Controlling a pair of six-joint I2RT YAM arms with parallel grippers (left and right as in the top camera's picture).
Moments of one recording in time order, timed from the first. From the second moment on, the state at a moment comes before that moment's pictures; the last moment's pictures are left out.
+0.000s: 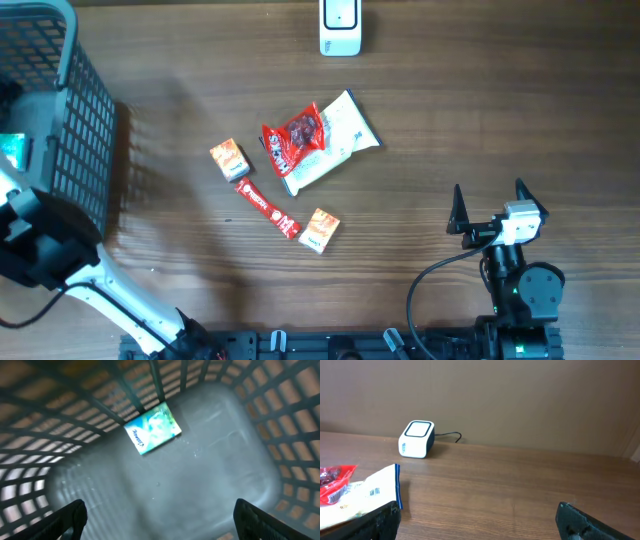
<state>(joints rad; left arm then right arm) 0.63 2.17 2.28 -1.30 -0.24 -0.39 0.00 0.02 0.01 0.00 -0.06 -0.07</state>
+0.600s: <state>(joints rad) 0.63 2.41 2.28 -1.13 -0.20 -0.25 0.00 0.02 0.01 0.00 -0.06 -0.07</state>
